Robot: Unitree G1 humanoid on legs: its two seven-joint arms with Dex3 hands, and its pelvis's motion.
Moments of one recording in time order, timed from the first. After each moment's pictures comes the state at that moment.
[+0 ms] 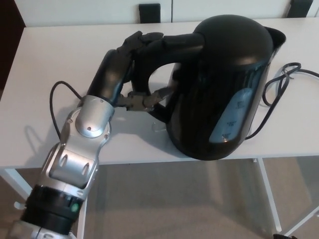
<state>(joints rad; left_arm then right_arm) -0.50 0.17 -0.19 0.21 0.17 0.19 -0.01 0.21 -0.29 0.11 0.70 -0.21 -0.26 -0.08</state>
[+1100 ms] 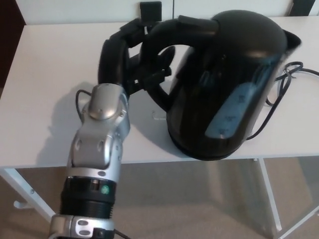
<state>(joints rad) -0.58 -0.12 0.13 0.23 -0.02 0.35 0.07 0.22 -0.29 0.14 0.71 -0.23 -0.26 -0.07</state>
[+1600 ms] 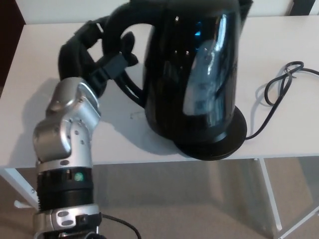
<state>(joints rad) -0.63 -0.11 0.37 0.16 -0.23 0.54 0.14 0.20 -0.28 0.16 0.71 -0.23 -0.26 -0.06</state>
